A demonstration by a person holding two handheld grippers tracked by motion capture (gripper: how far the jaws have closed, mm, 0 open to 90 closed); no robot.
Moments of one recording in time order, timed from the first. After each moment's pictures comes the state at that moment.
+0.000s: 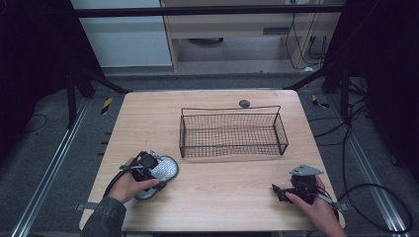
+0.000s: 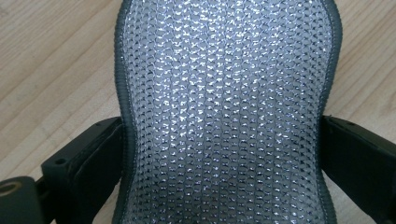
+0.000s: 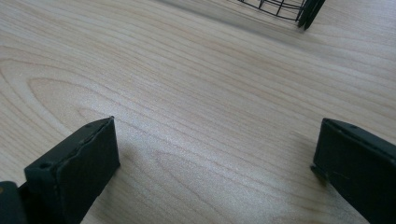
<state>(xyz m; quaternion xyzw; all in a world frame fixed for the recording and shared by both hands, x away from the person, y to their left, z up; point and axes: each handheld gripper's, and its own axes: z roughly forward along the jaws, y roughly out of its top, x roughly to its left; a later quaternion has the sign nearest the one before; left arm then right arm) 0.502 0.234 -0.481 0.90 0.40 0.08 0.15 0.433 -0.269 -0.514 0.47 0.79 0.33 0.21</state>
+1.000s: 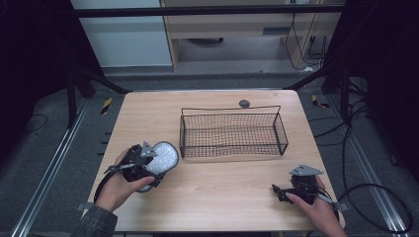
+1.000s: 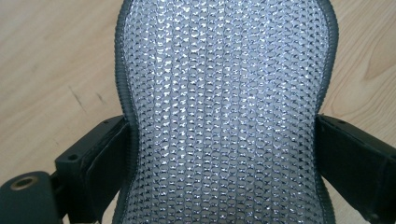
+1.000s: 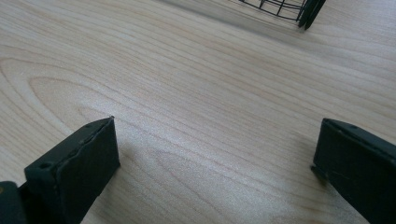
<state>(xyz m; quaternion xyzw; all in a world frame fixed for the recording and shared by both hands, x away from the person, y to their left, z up) 0.471 0.227 -0.406 0.89 0.33 0.19 0.24 0.433 -0.269 -0.514 0.47 0.79 0.34 0.20</state>
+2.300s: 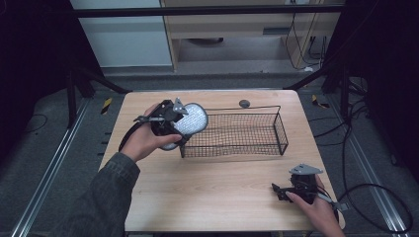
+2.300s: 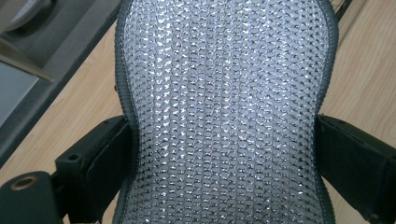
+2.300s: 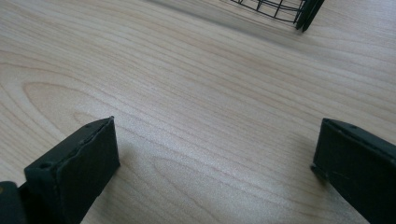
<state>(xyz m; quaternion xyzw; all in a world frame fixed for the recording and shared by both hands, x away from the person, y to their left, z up) 0.551 0.145 -0.323 0.92 0.23 0.21 0.24 0.436 -0.268 -0.514 0.48 0.79 0.33 0.21</state>
